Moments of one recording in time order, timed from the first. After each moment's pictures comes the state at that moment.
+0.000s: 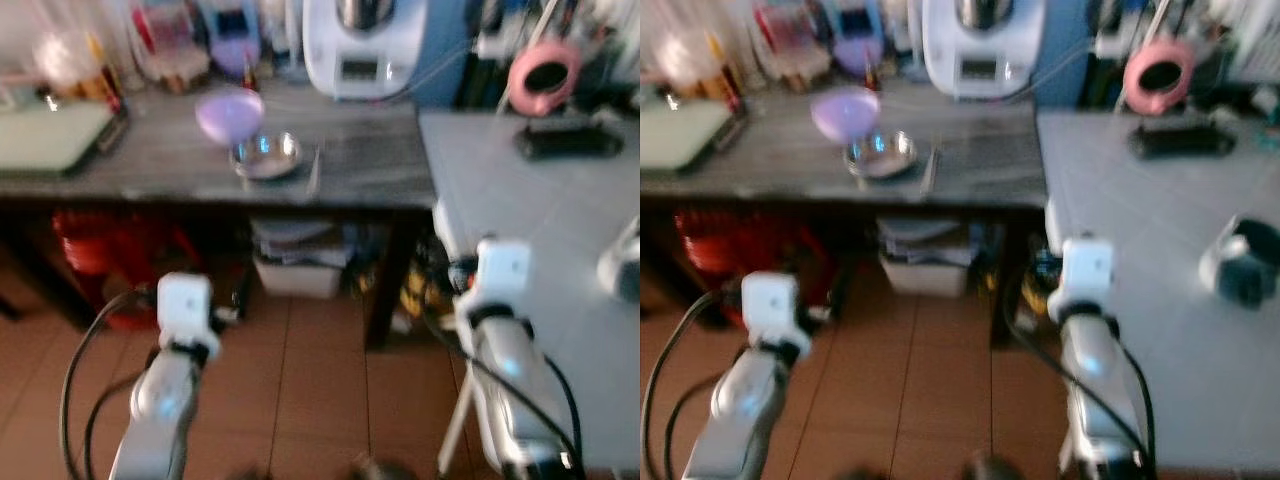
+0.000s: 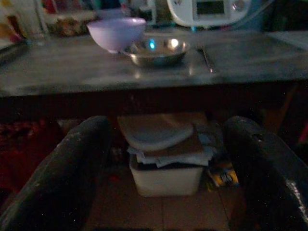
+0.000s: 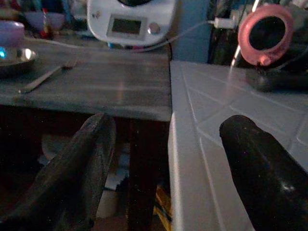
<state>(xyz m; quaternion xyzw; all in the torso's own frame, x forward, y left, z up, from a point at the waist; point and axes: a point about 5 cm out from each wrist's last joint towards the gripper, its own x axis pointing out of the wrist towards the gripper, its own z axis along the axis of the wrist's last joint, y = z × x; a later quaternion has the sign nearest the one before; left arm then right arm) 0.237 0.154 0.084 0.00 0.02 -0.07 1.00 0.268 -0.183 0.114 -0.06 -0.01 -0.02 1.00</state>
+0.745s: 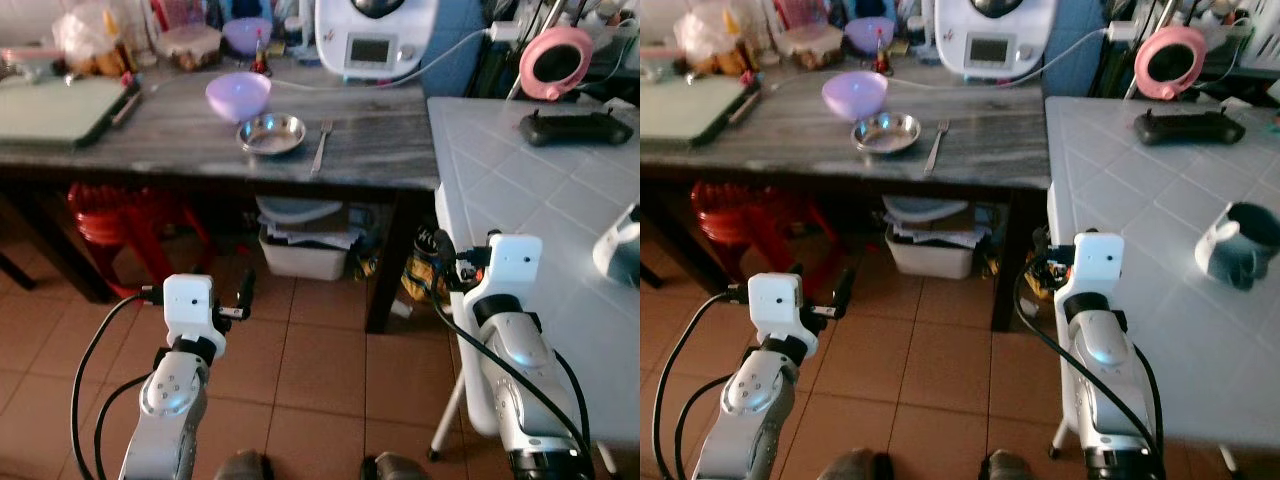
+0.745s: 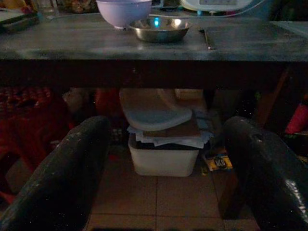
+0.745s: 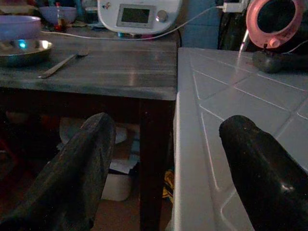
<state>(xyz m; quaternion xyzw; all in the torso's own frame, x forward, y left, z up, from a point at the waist) 0.237 0.152 0.080 -0.01 0.03 -0.05 1.00 0.271 -0.188 0.116 -0.02 0.00 -0.01 1.00</state>
